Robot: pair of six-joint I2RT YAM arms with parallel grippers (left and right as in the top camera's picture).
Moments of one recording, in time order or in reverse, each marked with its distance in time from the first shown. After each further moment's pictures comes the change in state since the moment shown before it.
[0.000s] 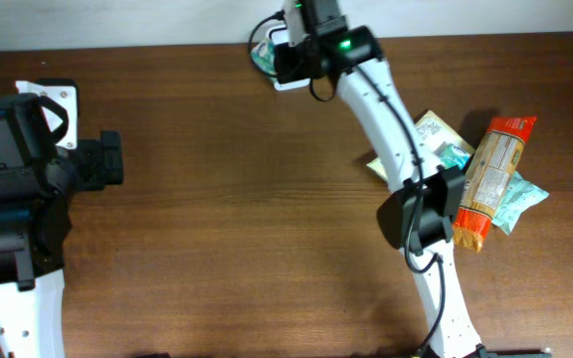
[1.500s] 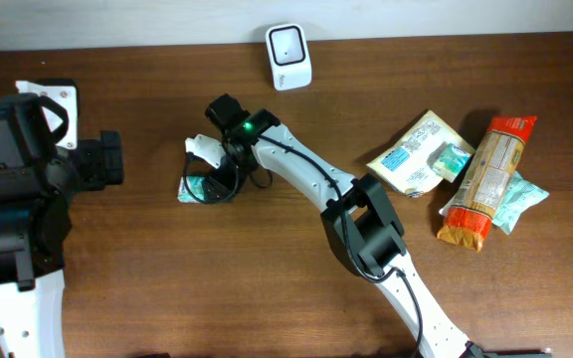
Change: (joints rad) left arm 0.000 0.000 0.000 0.000 0.000 0.000; right arm 0.287 0.094 -0.332 -0.033 -0.427 -0.473
